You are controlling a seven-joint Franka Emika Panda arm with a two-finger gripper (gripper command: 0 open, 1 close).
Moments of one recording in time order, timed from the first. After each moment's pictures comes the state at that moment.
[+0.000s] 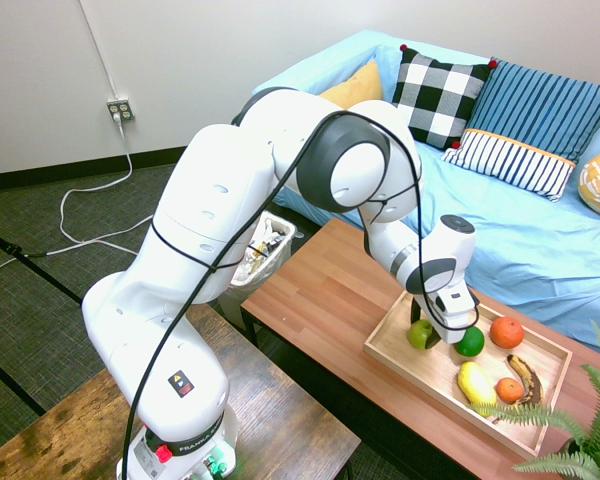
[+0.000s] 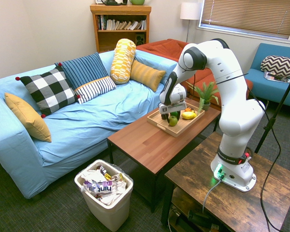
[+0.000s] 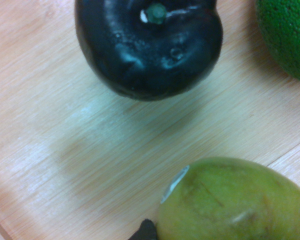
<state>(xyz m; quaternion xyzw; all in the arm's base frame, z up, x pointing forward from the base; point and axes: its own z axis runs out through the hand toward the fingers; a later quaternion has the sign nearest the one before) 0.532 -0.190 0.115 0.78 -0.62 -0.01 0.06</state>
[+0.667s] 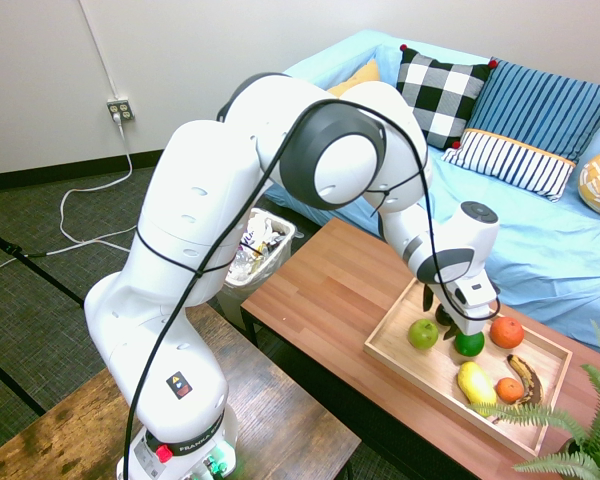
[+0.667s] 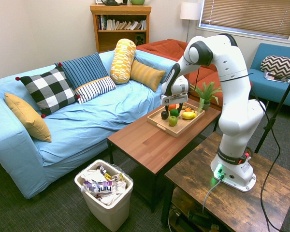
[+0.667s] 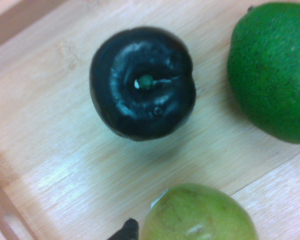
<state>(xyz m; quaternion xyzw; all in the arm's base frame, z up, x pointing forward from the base) 0.534 -0.215 0.182 0.79 -0.61 0.02 0.02</state>
